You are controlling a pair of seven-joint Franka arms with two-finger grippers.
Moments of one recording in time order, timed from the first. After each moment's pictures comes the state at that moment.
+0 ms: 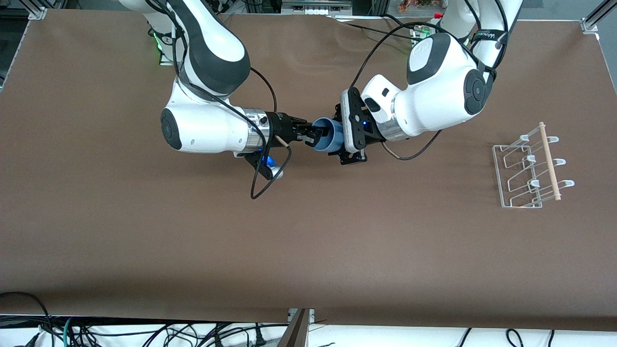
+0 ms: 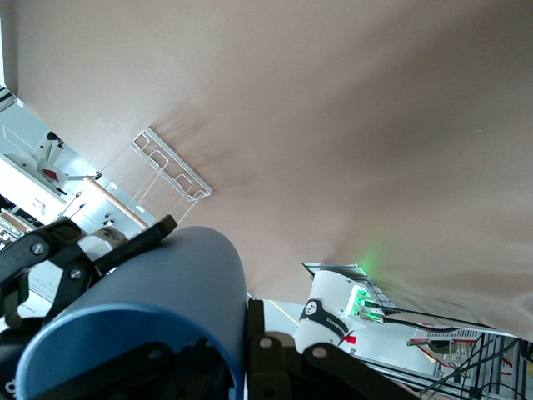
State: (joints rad) left arm -0.42 0.33 -0.09 -1.59 -0.71 2.05 1.16; right arm 0.54 0.55 0.02 -1.31 0.97 1.90 0.83
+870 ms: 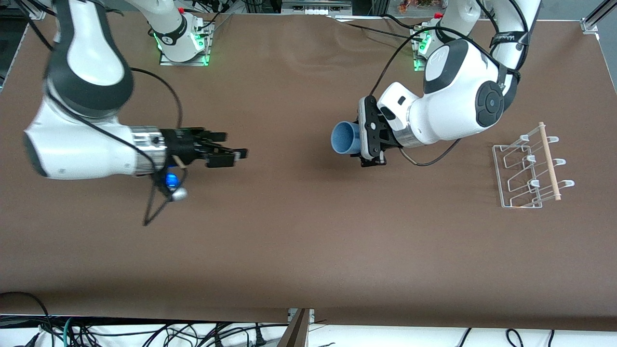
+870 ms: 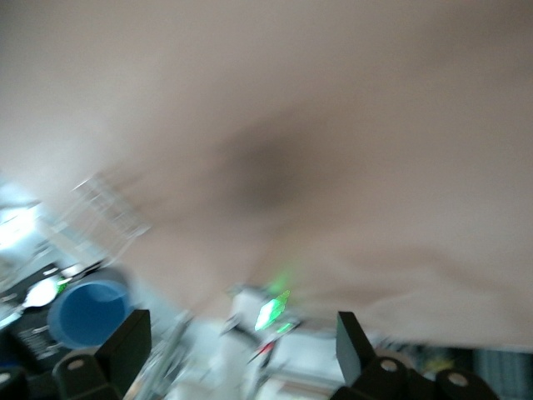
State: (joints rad) left arm -0.39 0.33 -0.04 -1.57 -0.50 1.86 1.14; right arm 0.22 0.46 0.00 -1.26 0.68 1.50 0.70
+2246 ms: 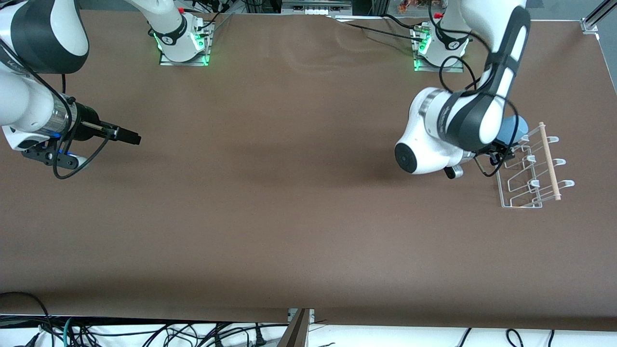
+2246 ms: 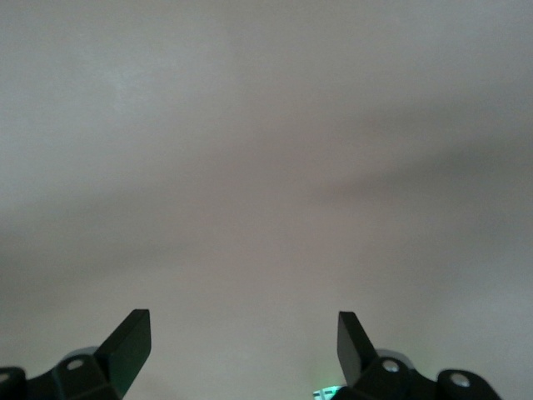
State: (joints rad) left arm -0.38 0.50 -0.03 -1.64 0.89 1.10 0.71; right arm 0.27 0.16 -0.21 -1.63 0.11 1.59 0.30
